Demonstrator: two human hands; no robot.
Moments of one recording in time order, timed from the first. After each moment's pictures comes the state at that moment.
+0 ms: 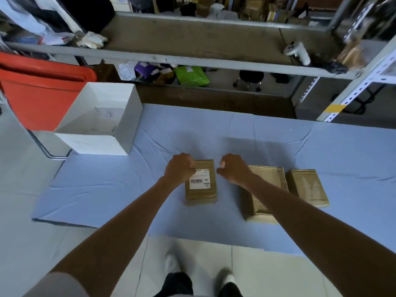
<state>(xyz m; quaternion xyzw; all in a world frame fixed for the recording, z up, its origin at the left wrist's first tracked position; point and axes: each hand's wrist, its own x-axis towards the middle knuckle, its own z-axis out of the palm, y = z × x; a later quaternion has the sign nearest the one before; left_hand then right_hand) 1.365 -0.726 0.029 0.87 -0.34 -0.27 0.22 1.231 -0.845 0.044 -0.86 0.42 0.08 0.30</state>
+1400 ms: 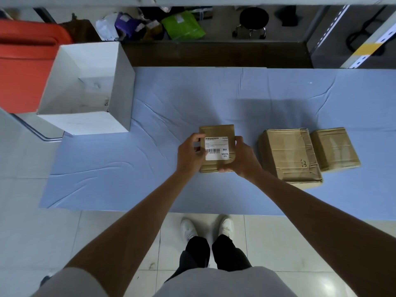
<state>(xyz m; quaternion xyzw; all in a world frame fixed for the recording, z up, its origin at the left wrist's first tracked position) 1.362 -0.705 -0.034 0.80 -0.31 -0.28 0.43 1.230 -0.801 -0.025 -0.78 0.46 0.01 0.42</state>
